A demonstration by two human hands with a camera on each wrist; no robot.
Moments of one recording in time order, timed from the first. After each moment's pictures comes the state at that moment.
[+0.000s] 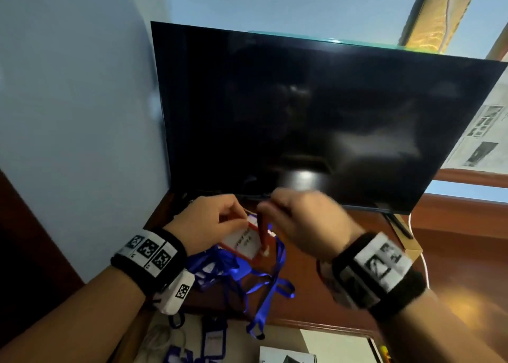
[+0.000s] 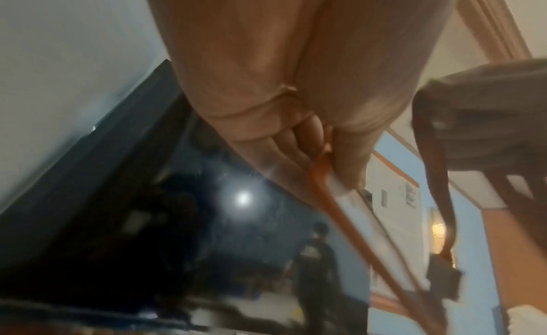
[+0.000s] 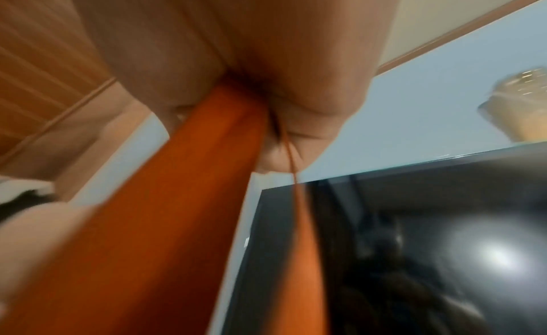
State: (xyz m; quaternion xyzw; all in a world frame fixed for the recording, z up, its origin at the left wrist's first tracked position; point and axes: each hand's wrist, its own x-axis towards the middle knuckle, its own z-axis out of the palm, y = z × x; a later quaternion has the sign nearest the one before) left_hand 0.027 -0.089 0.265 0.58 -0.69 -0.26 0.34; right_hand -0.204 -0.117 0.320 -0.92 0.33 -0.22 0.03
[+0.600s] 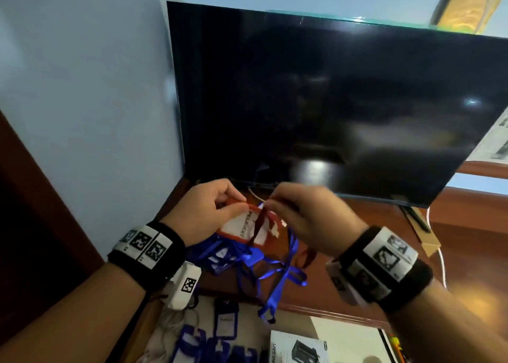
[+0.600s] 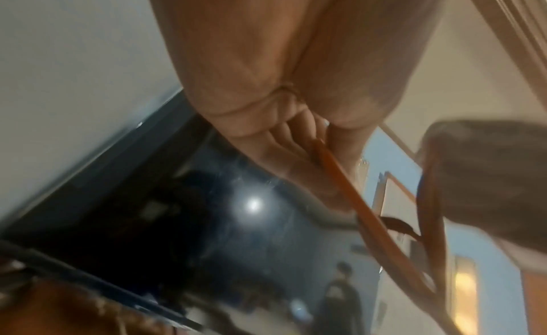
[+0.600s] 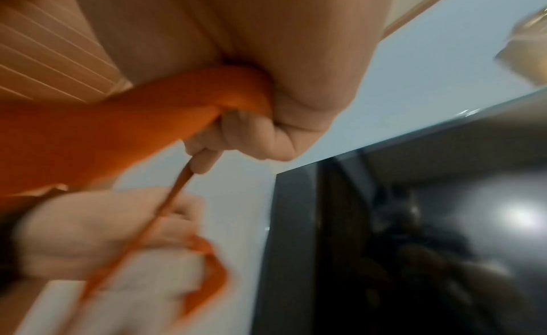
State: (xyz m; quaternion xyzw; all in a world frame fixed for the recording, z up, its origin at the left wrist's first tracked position) left_hand 0.044 -0.069 0.258 0.61 -0.62 -0.27 0.41; right_hand -0.192 -0.119 0.298 -0.92 0.28 -0.25 0.12
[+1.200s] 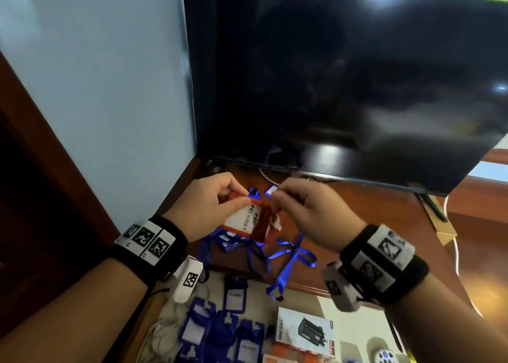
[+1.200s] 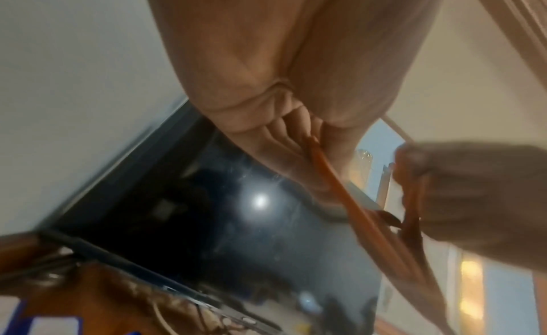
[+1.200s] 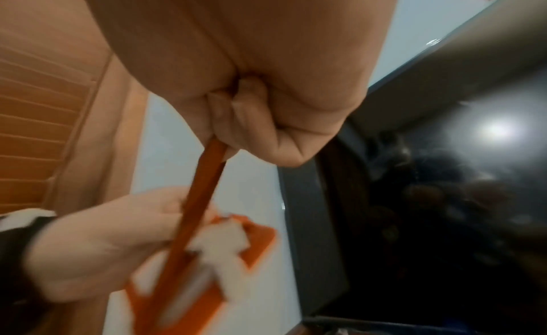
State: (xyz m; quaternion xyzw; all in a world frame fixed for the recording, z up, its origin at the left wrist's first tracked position) left_hand 0.053 -0.045 0.233 0.63 -0.61 -0.27 0.41; right_hand -0.177 -0.110 0.265 -0.89 0.31 -0.24 0.24
